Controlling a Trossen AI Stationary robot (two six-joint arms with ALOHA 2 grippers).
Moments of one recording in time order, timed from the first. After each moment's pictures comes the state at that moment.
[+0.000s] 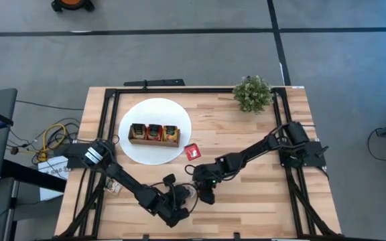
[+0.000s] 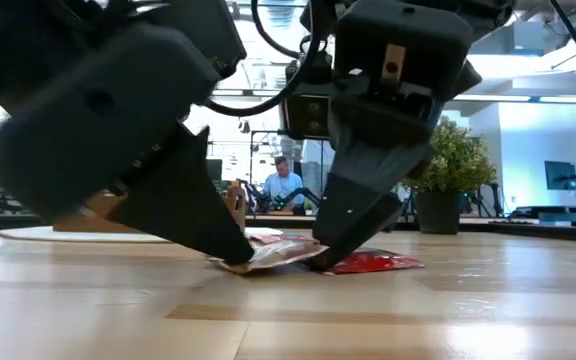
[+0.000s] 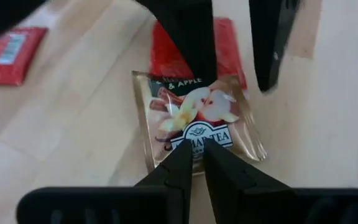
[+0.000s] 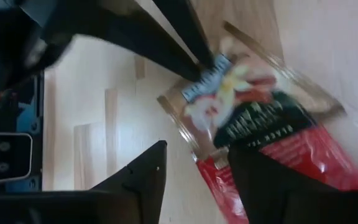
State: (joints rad) left arm -0.63 2.09 1.20 -0.21 -0.72 -0.85; right arm 0.30 2.01 1.13 -0.03 -0.29 0.54
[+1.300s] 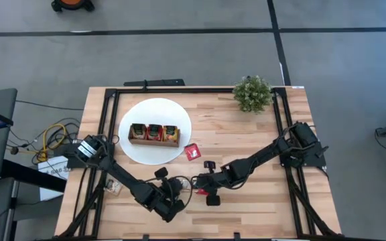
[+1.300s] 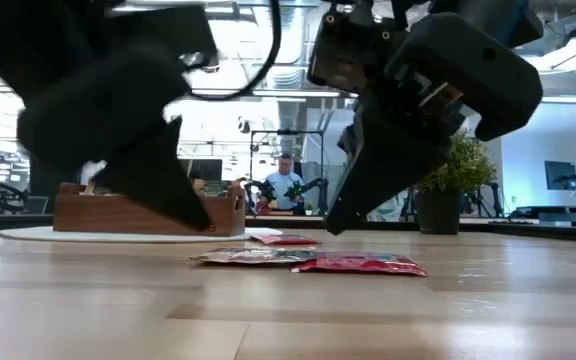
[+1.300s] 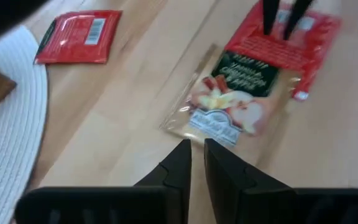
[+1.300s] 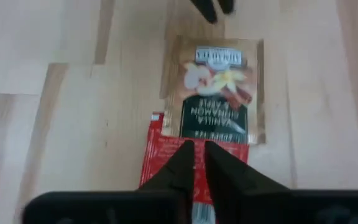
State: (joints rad) left arm -0.62 1.98 1.16 -0.39 -0.77 -0.93; right arm 0.40 1.94 1.13 -0.15 0.14 0.25
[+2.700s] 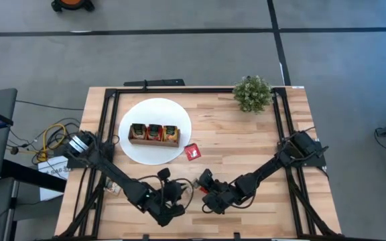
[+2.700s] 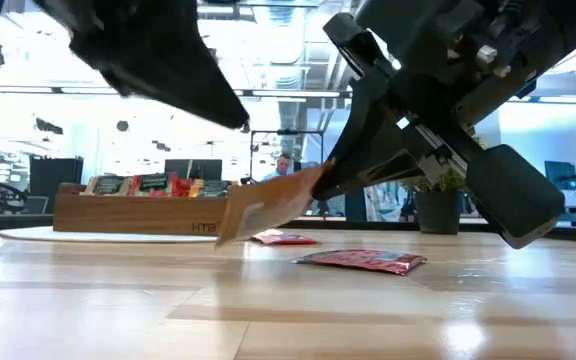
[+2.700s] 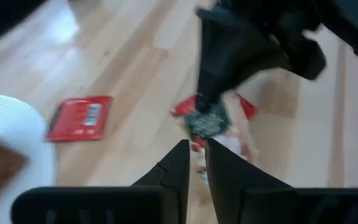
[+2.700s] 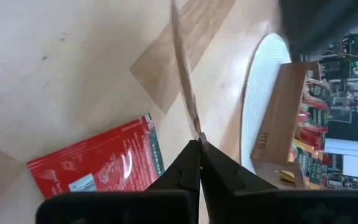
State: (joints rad) left arm -0.66 1.88 1.19 -0.28 -0.86 -0.73; right arm 0.57 2.00 1.13 -0.05 0.71 -0.63
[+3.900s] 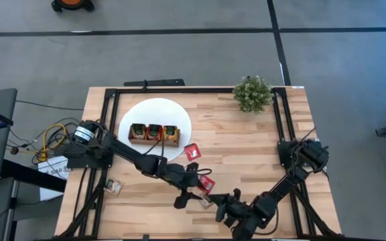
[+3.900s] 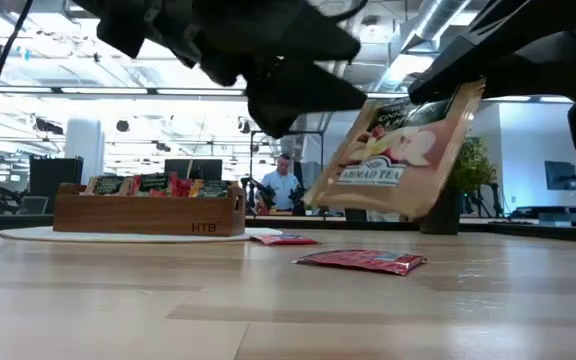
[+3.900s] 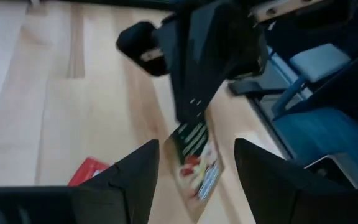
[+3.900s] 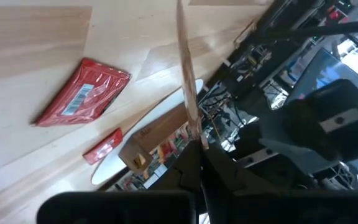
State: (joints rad) left arm -0.34 1.85 1.00 0.44 0.08 -0.22; right arm 0.84 2.00 1.13 -0.05 1.10 -1.45
